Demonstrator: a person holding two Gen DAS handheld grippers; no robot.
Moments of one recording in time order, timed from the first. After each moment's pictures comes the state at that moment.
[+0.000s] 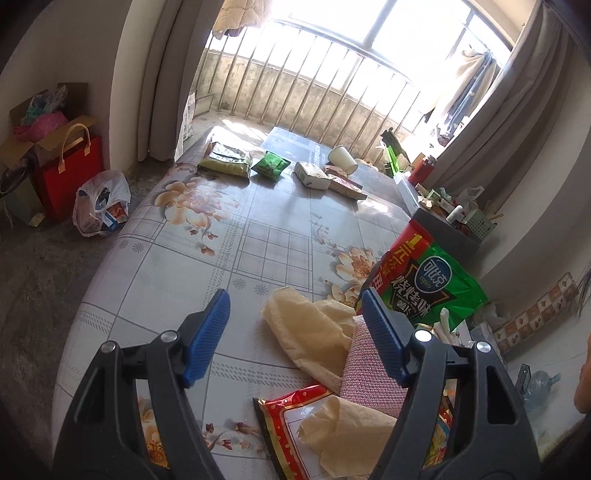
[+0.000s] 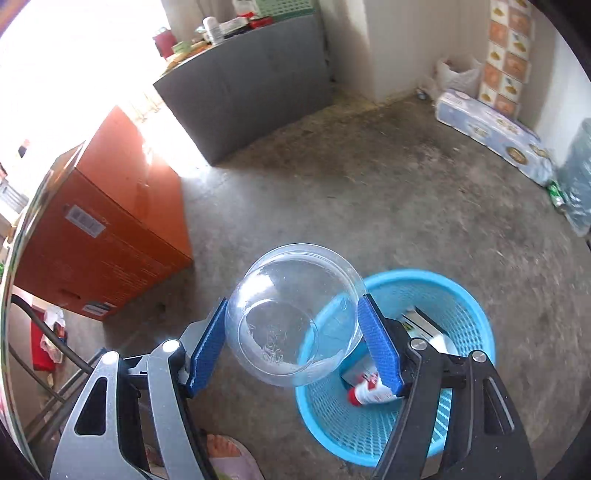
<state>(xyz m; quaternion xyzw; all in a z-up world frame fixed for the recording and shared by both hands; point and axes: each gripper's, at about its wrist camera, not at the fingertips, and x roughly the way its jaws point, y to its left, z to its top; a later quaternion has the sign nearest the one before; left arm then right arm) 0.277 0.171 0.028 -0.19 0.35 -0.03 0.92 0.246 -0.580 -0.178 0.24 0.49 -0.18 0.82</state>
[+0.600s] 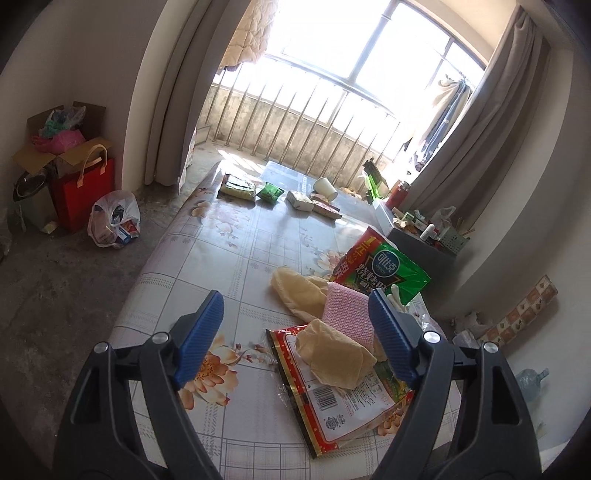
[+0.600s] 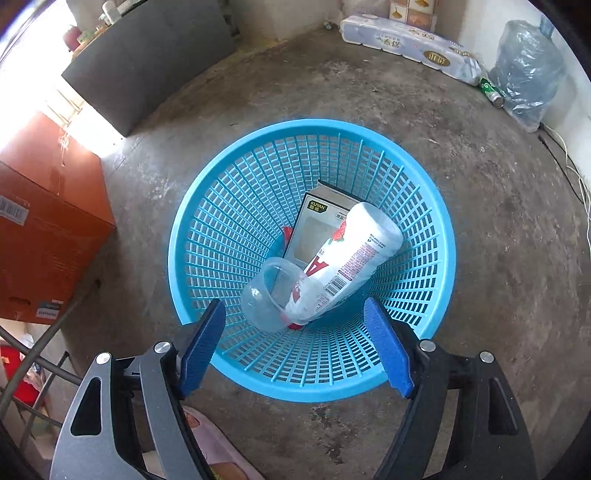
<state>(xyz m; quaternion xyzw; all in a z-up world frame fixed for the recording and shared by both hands) 0.134 0.192 0.079 -0.20 0.29 -0.05 0.93 0.169 -0.593 -0.259 0.29 0.51 -0.26 0.76</state>
